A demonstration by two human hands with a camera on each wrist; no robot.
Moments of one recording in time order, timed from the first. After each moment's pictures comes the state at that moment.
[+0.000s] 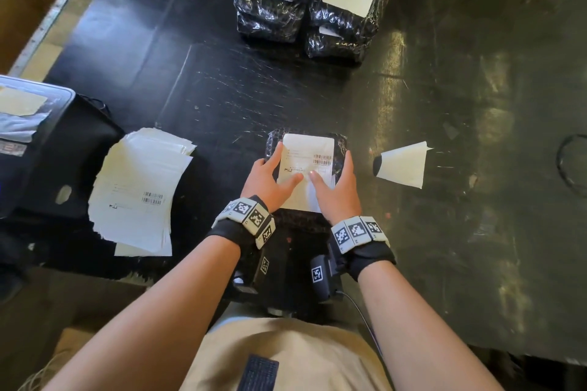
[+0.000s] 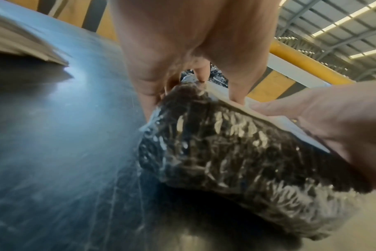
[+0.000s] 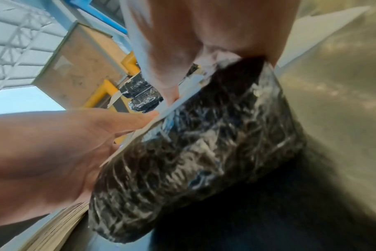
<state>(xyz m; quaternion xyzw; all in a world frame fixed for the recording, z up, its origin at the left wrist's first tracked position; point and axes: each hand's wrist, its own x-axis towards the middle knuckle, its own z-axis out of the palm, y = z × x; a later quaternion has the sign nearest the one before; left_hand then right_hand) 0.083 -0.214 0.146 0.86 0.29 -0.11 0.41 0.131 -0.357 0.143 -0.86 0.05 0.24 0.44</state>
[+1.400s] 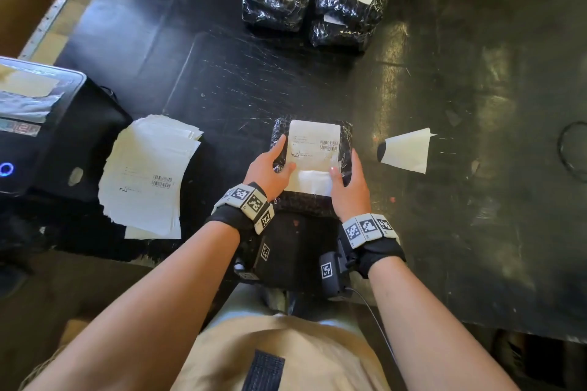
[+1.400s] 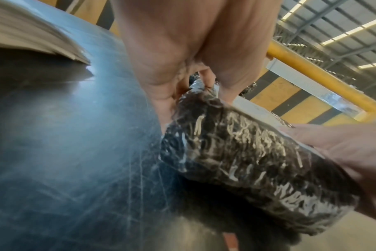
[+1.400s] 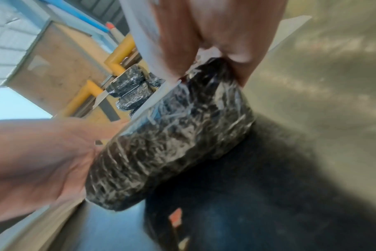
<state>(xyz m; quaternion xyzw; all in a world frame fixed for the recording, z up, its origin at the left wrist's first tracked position) 0.064 -0.209 0.154 0.84 0.29 -0.12 0.45 0.105 -0.373 0.146 -0.86 0.06 0.21 0.46</state>
